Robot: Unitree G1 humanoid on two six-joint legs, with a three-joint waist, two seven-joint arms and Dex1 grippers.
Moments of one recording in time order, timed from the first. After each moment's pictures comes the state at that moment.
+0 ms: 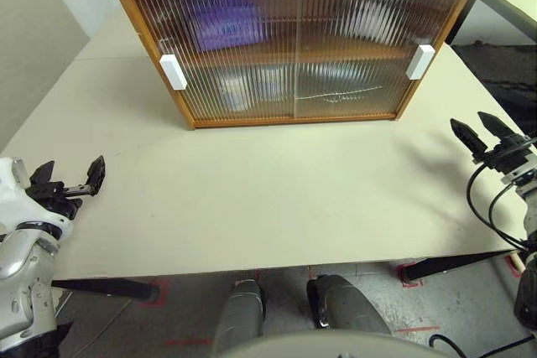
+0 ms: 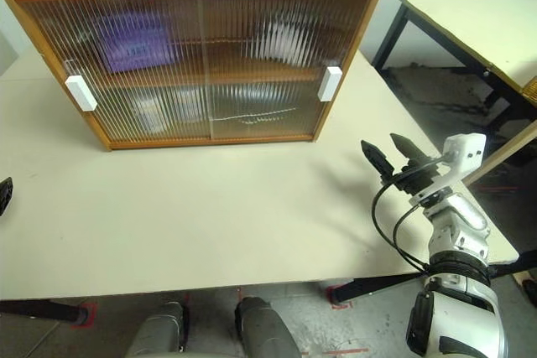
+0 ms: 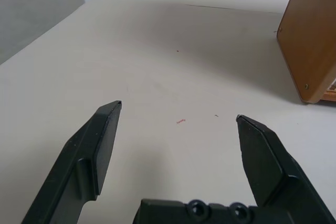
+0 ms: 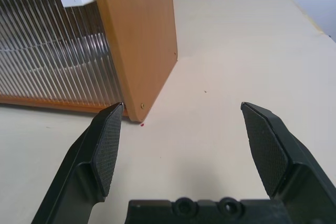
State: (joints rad) left arm 0.16 0.52 0.67 -0.11 -0.40 0.27 -0.31; right arm -0.46 -0.68 -0.42 0.93 0.50 -0.24 1.04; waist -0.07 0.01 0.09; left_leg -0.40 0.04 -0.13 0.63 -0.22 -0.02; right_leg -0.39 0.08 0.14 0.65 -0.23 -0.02
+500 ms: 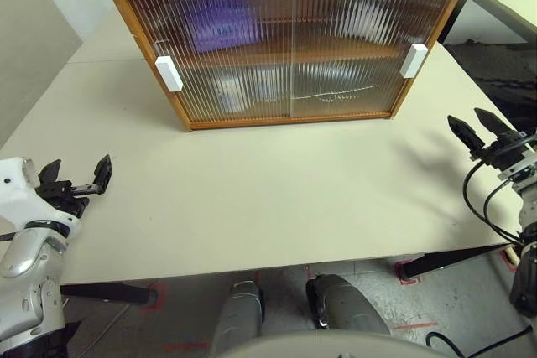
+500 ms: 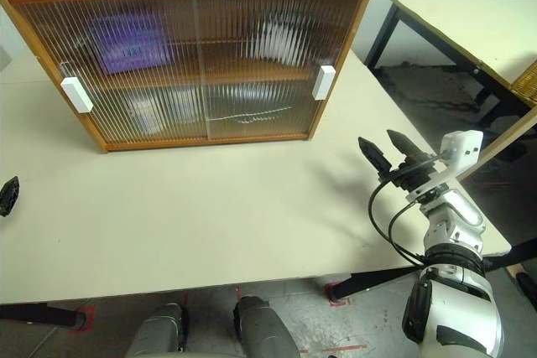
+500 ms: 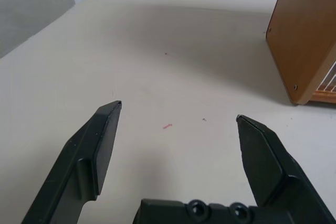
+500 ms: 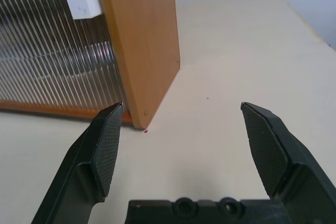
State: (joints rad) left arm 0.16 0.51 0.64 -0.12 -0.38 0.26 -0.30; right arm -0.55 -0.68 -0.43 1.04 0.47 -0.28 1.10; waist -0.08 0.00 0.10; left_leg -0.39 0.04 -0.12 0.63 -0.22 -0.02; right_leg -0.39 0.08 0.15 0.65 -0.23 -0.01
